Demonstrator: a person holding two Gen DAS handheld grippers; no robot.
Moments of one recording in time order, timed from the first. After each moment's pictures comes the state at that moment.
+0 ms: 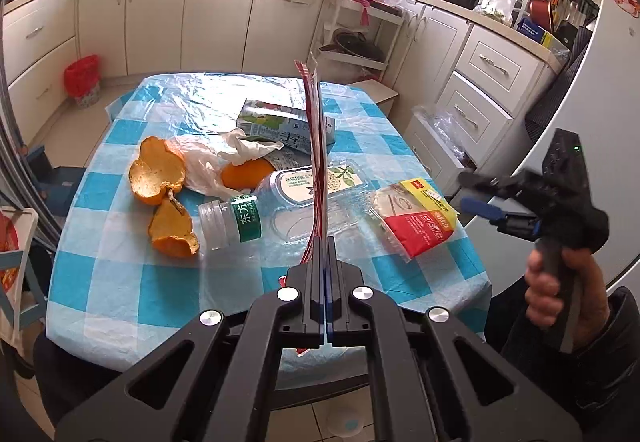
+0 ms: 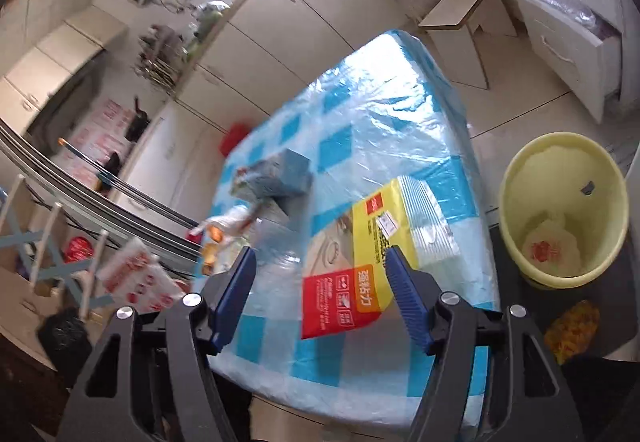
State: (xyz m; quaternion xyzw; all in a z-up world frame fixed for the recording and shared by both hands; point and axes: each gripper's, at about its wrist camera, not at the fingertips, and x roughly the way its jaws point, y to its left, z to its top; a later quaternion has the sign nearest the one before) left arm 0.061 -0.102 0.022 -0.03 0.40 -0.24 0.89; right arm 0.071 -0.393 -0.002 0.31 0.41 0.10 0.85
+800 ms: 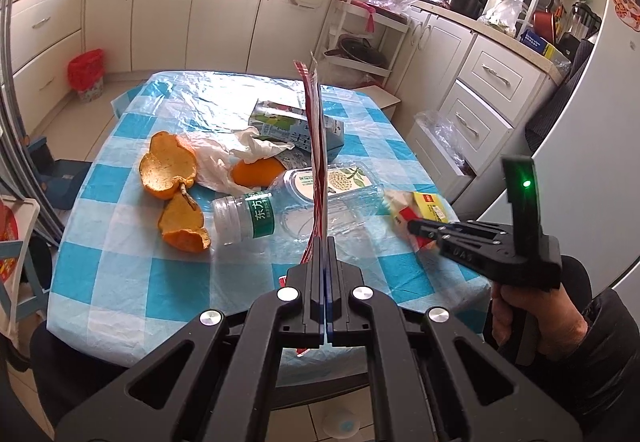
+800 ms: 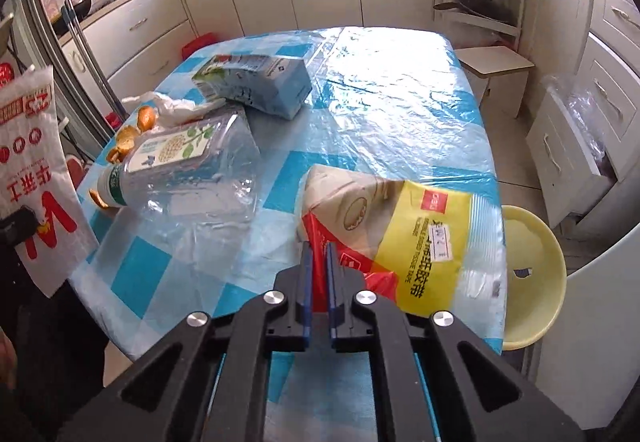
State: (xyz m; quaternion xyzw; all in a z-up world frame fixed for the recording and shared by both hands) left arm 0.059 -0.086 0.020 -0.05 0.40 -0.23 0.89; right arm 0.088 -0.323 -0.032 0.04 0.45 0.07 0.89
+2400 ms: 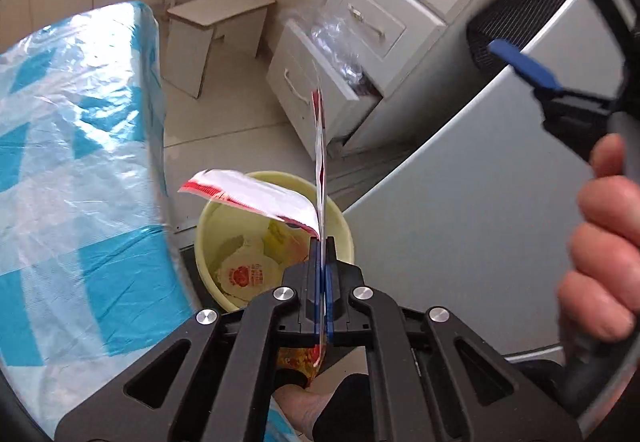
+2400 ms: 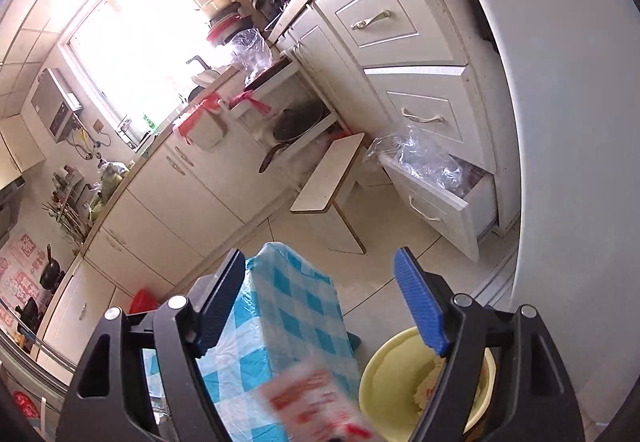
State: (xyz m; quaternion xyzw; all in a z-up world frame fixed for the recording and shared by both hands) left arm 0.155 -0.450 -0.078 0.01 0.53 -0.39 0.76; right arm 0.071 -0.583 0.081 0.34 0.21 -0.17 0.90
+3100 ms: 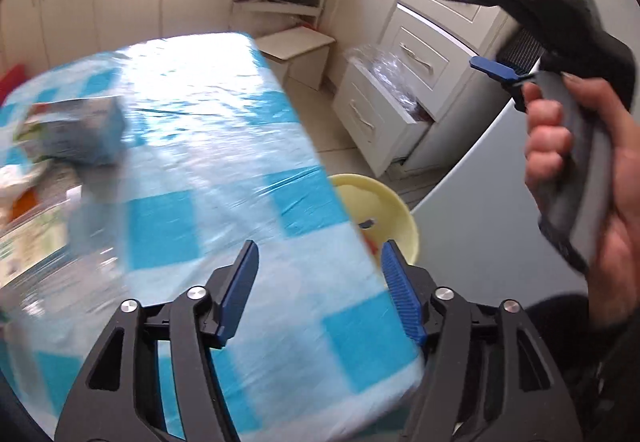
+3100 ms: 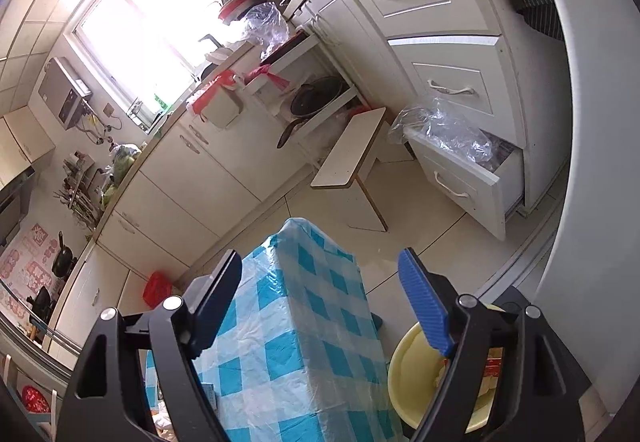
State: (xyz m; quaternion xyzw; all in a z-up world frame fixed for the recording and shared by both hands) left arm 0.101 -0.301 -0.036 0.02 0.45 -0.31 0.84; right arm 0.111 -0.551 0.072 0.34 0.24 -0.13 0.90
